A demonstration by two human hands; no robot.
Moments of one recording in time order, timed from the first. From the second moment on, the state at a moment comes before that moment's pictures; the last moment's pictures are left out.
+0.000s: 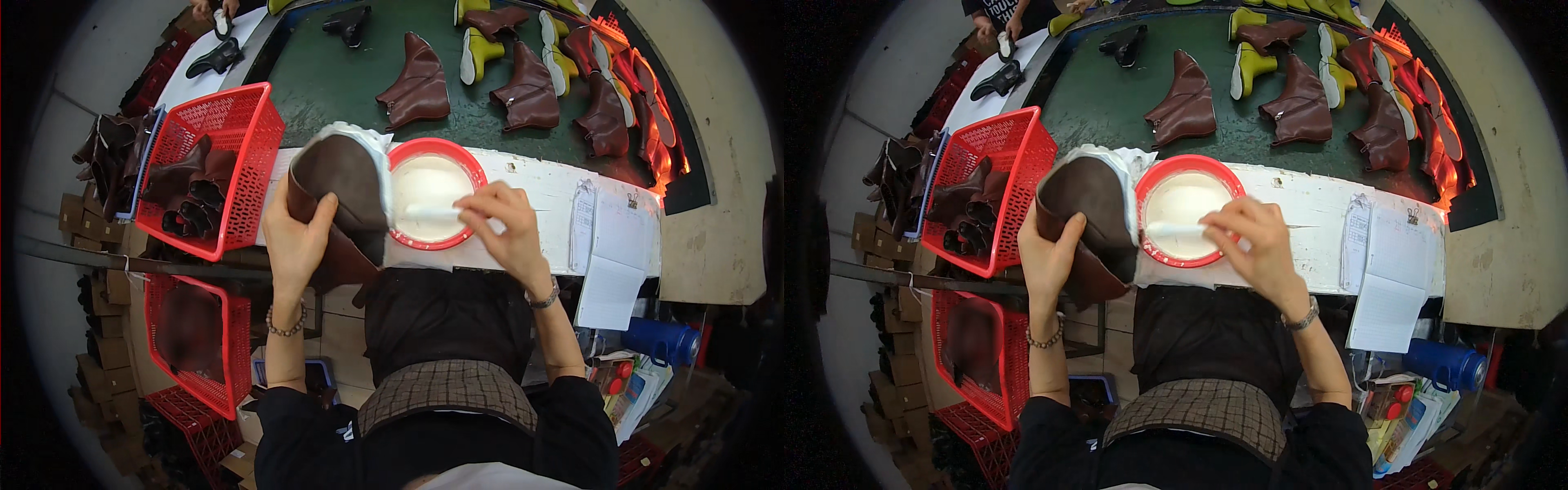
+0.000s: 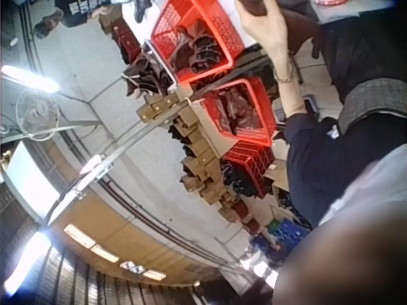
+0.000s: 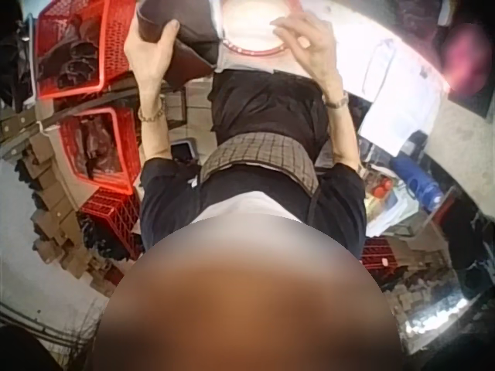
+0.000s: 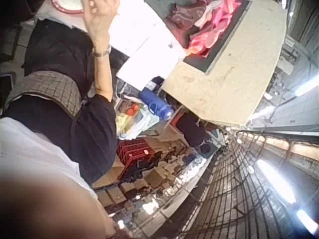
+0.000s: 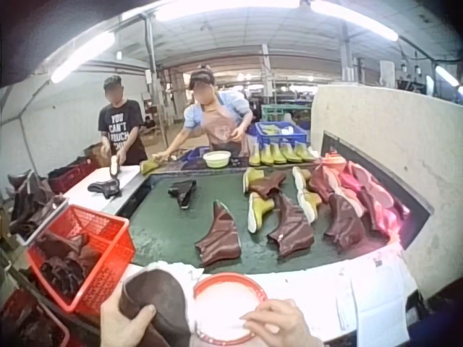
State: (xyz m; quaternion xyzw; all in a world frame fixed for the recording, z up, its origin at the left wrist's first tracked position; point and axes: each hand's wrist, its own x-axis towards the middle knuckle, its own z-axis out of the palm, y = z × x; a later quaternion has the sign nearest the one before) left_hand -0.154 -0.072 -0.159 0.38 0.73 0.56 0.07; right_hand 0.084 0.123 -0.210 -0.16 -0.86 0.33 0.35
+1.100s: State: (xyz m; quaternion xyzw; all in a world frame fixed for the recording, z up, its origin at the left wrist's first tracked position) left_hand -0.117 -0.116 -0.199 0.54 0.76 0.35 -0.09; right_hand 0.069 0.102 -0.206 -0.17 -0.81 0.47 0.32
